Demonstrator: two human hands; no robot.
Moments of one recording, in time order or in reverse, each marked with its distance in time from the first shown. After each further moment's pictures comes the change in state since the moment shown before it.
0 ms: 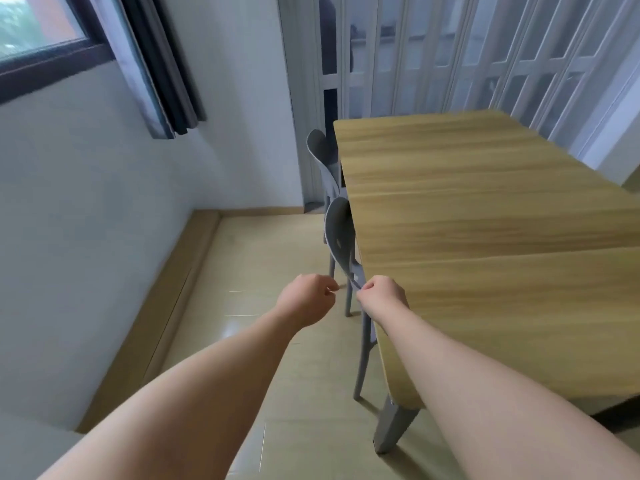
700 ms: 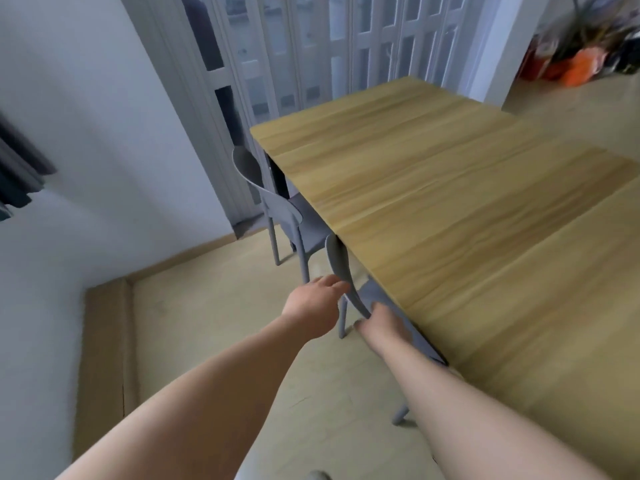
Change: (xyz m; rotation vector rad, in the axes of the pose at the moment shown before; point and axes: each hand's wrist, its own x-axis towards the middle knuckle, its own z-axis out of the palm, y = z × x) left_hand 0.269 -0.090 -0.064 0.403 -0.244 0.630; right_hand 0.165 -0.122 0.095 0.062 0.132 0.374
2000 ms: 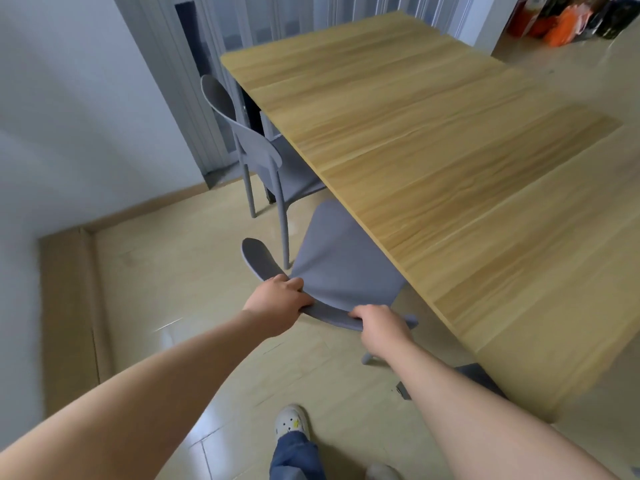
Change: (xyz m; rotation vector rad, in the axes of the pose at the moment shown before) left_hand -0.048 -0.035 0.078 0.232 -0.111 0.156; right_hand -0.023 0.076 0.042 -0.449 -0.065 -0.215
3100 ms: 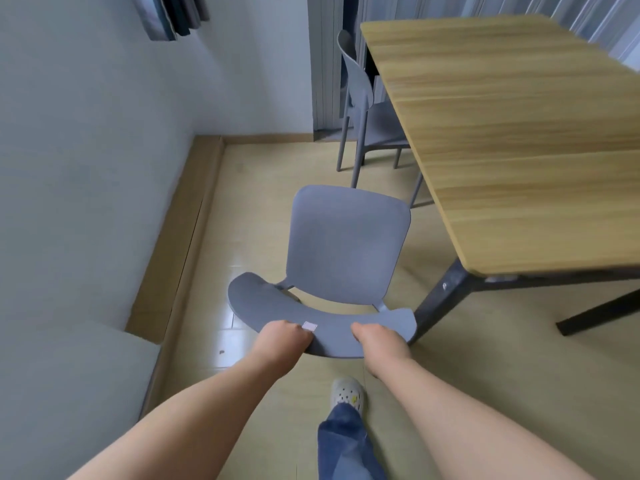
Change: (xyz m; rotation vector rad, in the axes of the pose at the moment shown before) left_hand -0.241 0.316 0.155 -0.083 -0.155 -0.481; right_hand -0.239 0.164 0.136 -0.421 -0.159 -0.484
